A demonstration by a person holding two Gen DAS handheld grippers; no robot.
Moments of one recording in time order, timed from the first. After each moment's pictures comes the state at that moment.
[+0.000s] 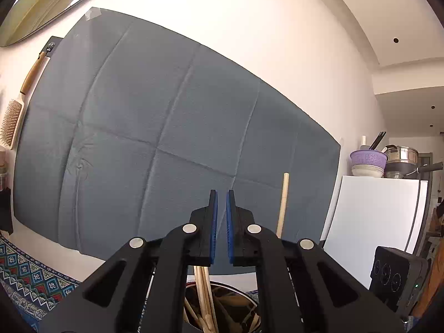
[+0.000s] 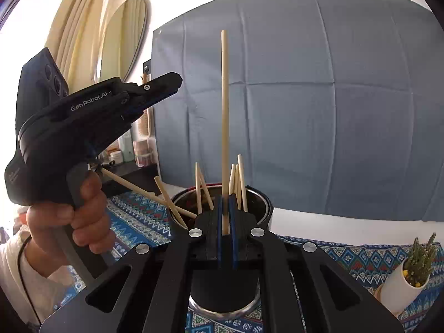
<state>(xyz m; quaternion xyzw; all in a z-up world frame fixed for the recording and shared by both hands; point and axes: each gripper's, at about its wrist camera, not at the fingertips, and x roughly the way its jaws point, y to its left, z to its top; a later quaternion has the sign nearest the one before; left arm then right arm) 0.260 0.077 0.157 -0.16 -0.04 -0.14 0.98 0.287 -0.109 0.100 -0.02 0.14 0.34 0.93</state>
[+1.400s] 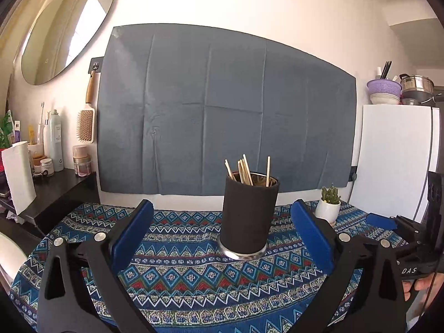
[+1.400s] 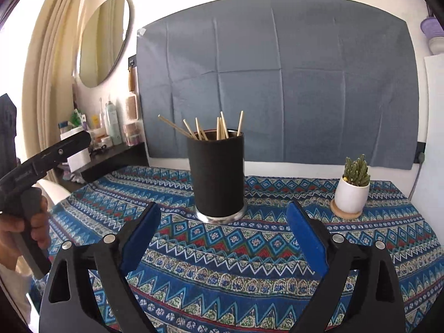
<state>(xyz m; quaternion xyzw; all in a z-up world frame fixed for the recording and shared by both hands) 0.073 0.077 0.115 -0.04 0.10 -0.02 0.99 0.130 -0.167 0.082 -0.01 0.19 0.23 0.95</state>
